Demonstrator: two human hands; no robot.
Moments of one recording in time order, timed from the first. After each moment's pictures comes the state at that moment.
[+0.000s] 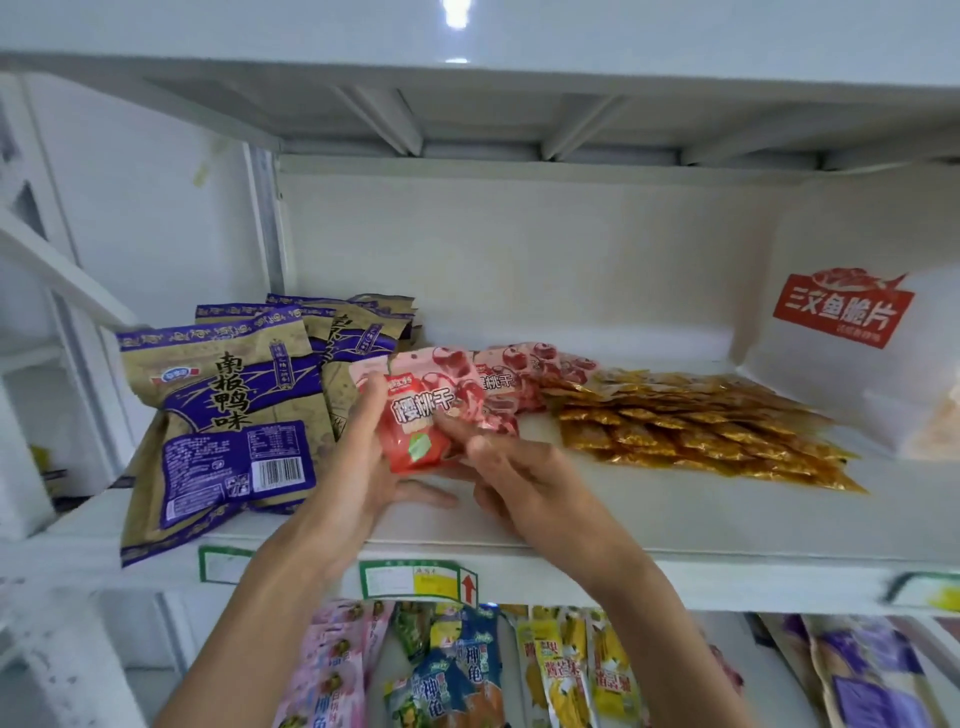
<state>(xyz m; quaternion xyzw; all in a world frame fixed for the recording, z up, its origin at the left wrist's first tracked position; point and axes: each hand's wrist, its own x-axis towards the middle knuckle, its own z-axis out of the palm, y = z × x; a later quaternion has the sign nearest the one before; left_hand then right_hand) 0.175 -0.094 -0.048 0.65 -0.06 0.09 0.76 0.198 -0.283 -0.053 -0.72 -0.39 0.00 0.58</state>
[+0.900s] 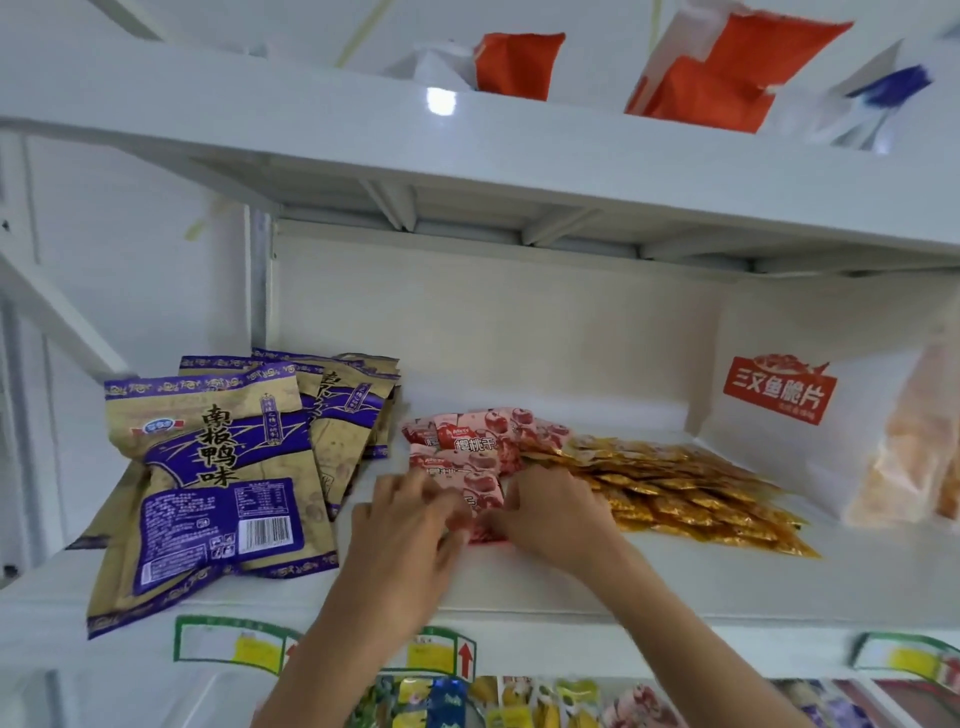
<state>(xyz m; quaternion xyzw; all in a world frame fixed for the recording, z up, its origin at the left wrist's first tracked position) 0.184 -0.112 -0.073 0.95 -0.06 0.28 0.15 0.242 -0.277 -0.026 -0.98 -0.14 -0.09 0.14</state>
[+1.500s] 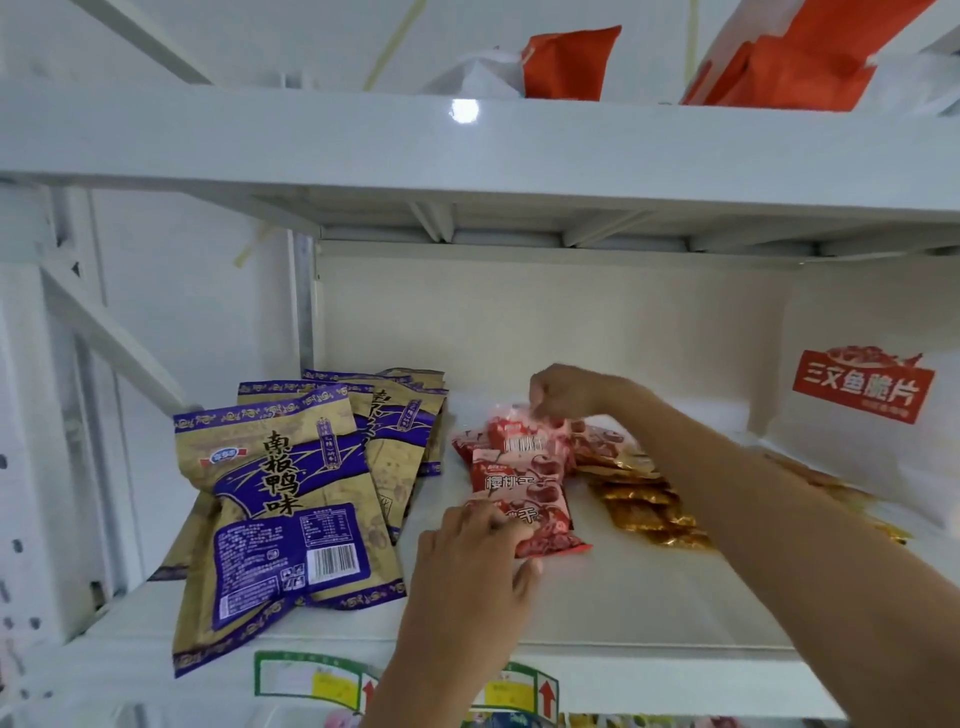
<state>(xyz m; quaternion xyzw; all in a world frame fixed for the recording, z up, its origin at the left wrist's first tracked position) 0.184 -0.110 -0.070 0.96 -0.05 0.25 0.14 0.430 -0.246 0.060 -0.94 -0.31 -0.02 0.15</state>
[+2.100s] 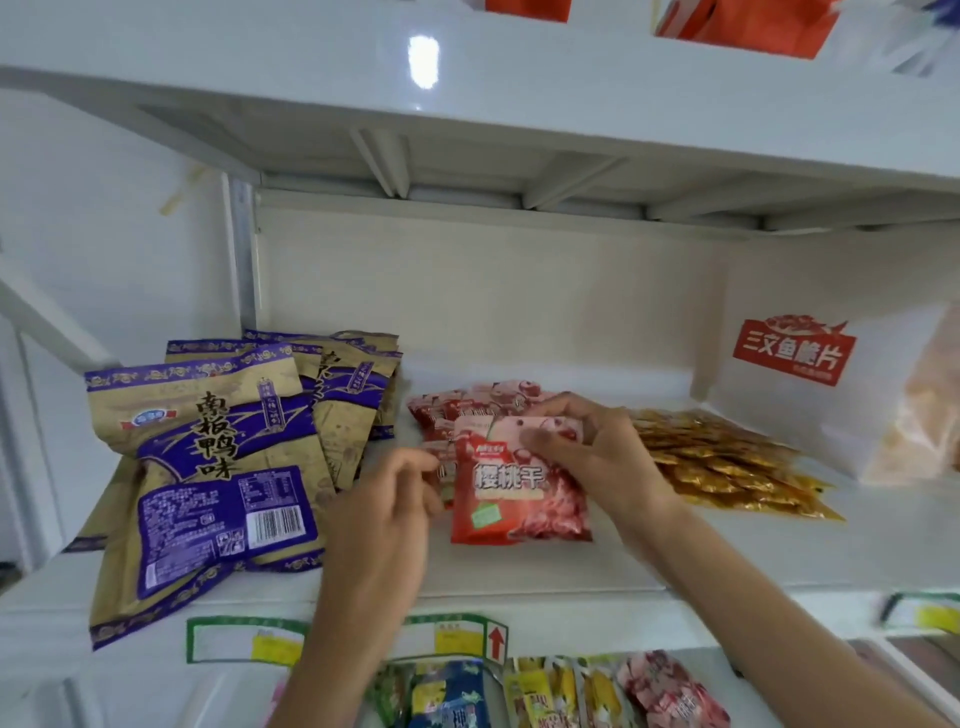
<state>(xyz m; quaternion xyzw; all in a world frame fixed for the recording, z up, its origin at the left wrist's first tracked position) 0.175 -0.097 -0.069 0.83 0.00 0.34 0.44 0.242 -0.295 -0.017 -0.72 -0.23 -0.04 0.66</state>
